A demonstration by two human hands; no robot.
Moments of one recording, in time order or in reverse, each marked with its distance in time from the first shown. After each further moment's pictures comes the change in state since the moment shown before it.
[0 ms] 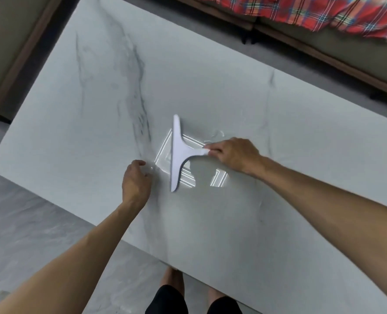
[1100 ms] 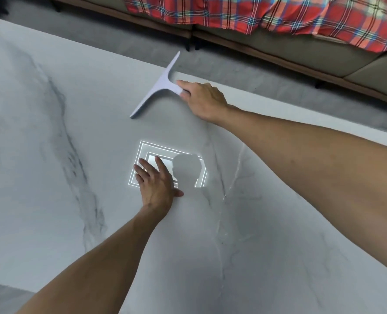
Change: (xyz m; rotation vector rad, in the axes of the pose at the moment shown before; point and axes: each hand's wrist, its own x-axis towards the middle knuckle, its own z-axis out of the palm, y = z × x) left_hand 0.006 0.158 0.146 0.597 -0.183 0.386; right_hand 0.072 0.116 -0.128 0.198 0.292 0.230
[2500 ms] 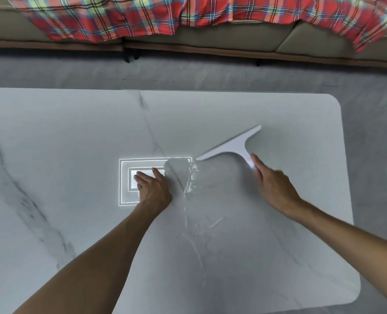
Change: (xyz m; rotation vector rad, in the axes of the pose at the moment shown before) left_hand -0.018 0.100 -0.003 0.087 -0.317 0.149; right_hand -0.316 0.188 0.021 0.089 0.095 0.585
